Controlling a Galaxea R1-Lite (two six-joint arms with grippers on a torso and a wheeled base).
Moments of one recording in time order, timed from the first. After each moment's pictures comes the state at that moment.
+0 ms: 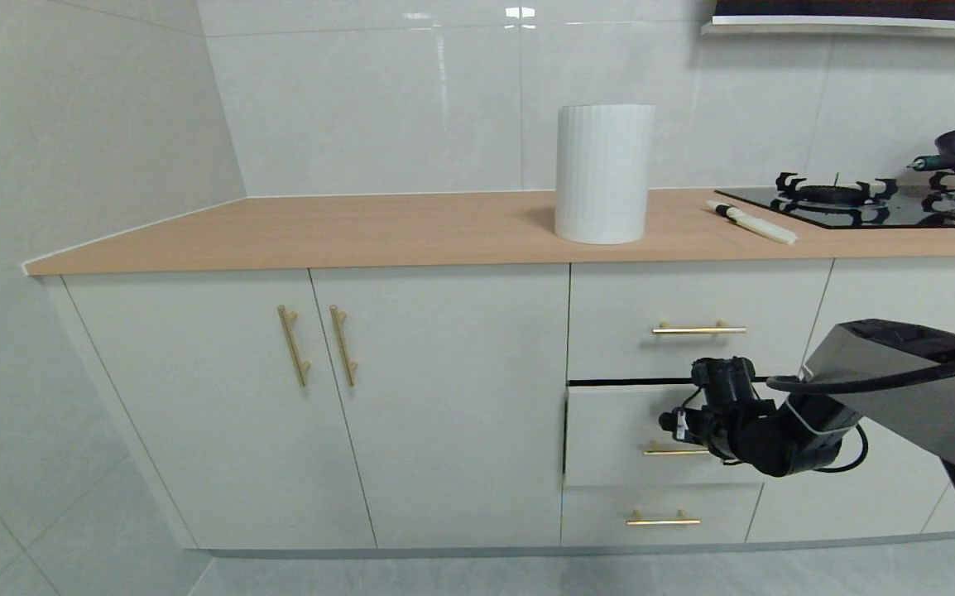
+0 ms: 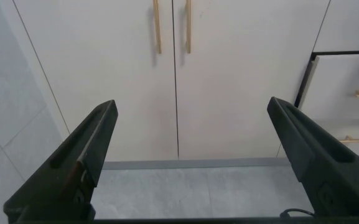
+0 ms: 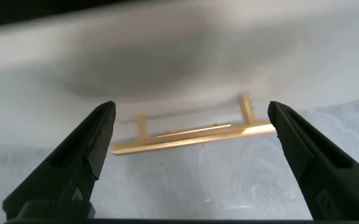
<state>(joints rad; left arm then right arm) 0.00 0.00 0.00 0.00 -0.01 0.00 0.21 2.48 -1.15 -0.64 -0.26 0.29</state>
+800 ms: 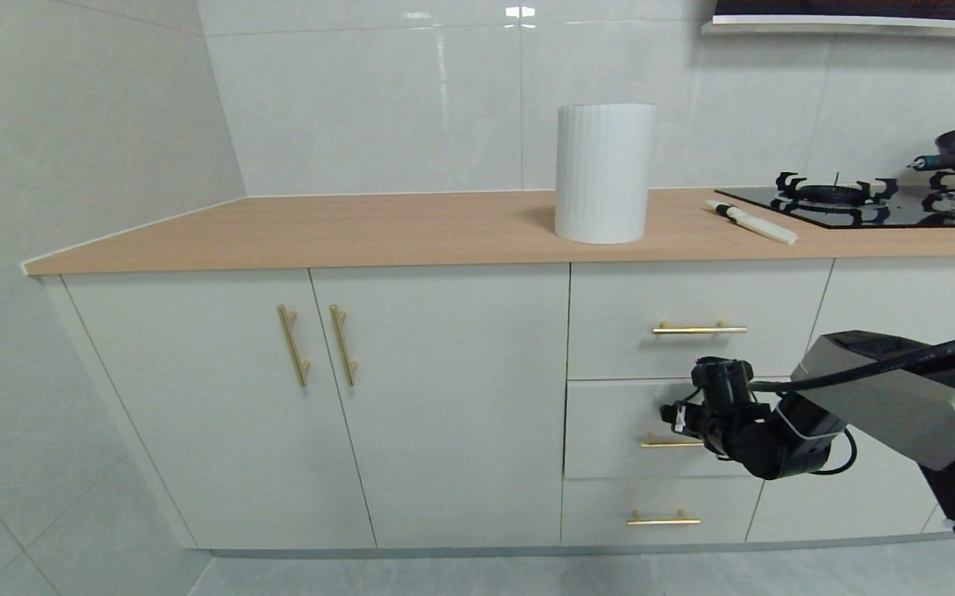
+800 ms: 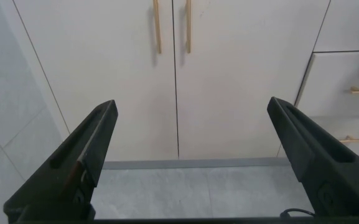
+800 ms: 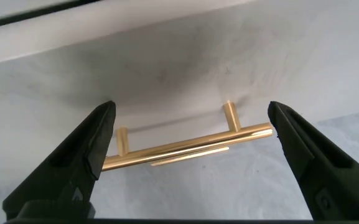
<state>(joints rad) 0.00 0.00 0.00 0.00 -0.01 0.00 0.18 2.56 -1.22 -0.73 -0.29 0.33</state>
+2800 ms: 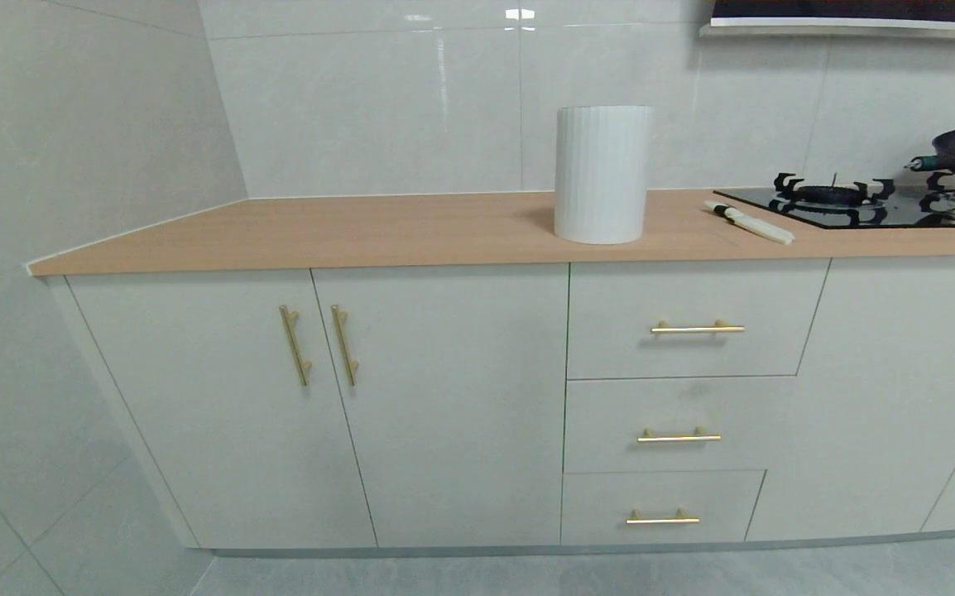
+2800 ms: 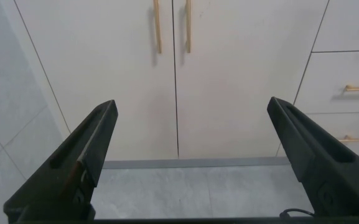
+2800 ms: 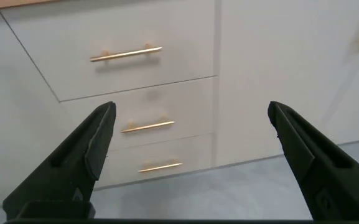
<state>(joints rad) 0.00 0.00 0.00 0.00 -0.01 0.00 0.16 0.78 -0.25 -0.44 -0.34 0.05</state>
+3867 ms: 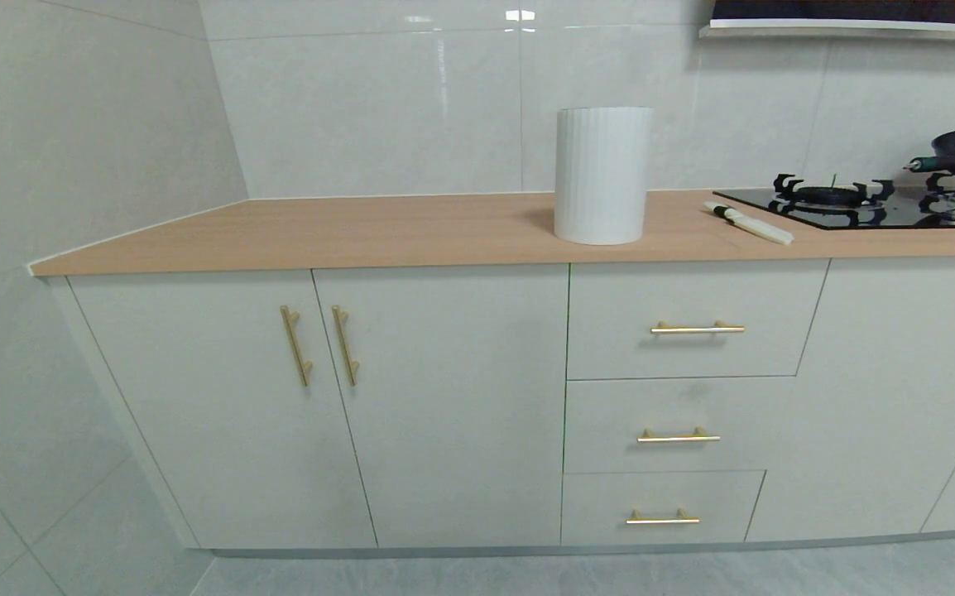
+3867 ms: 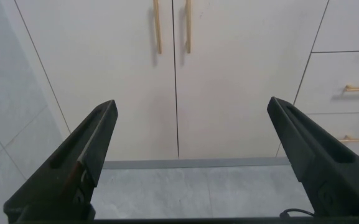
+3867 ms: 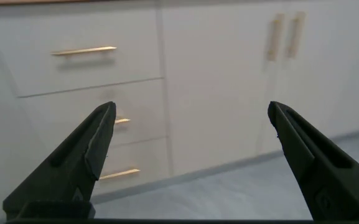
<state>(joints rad) 0.00 0.00 0.00 0.00 -0.01 0.00 0.00 0.00 -0.03 -0.05 -0.17 -0.02</state>
